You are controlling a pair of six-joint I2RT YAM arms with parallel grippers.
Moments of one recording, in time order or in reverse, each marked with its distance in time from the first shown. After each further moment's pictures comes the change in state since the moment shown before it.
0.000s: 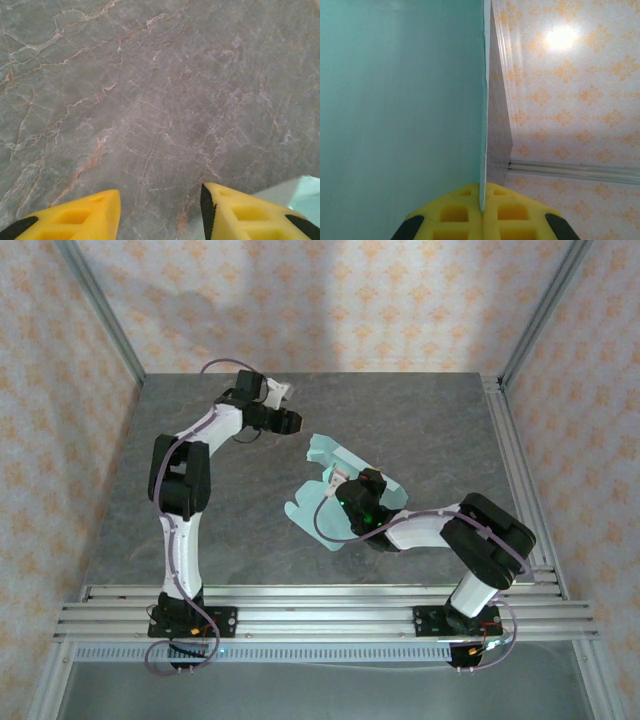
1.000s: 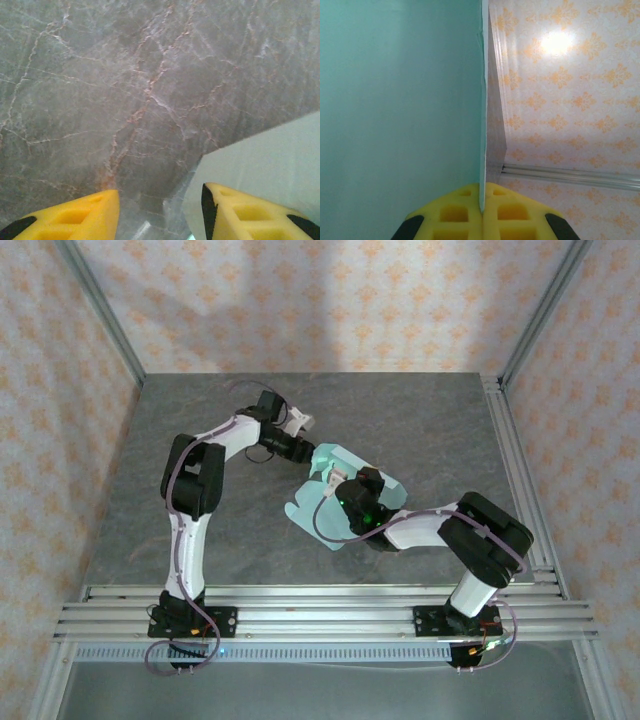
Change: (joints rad) left arm -0.087 0.010 -0.114 -0.098 0.117 0.118; right arm 0.000 0.014 0.004 0.046 0.000 -0.061
